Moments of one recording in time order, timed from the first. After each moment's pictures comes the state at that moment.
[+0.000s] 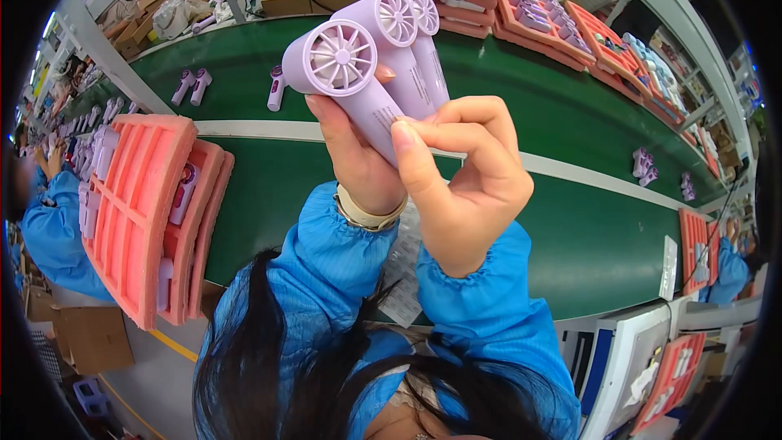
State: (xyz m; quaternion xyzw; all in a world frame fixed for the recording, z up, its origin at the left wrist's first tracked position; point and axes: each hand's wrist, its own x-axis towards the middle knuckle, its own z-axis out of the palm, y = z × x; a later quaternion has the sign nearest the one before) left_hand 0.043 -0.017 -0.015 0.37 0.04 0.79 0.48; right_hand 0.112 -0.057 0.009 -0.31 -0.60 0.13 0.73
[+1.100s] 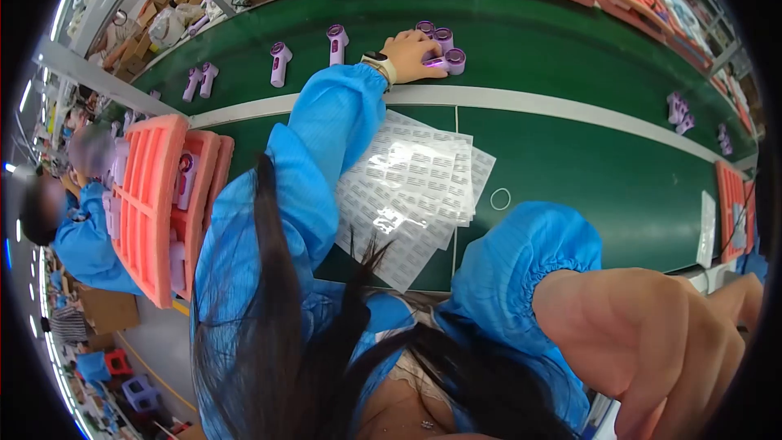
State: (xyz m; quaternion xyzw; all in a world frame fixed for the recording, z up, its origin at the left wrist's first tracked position) left_hand 0.075 0.160 -0.154 0.90 0.41 0.12 0.05; right_hand 0.262 -0.164 0.043 0.25 -0.47 0.38 0.76
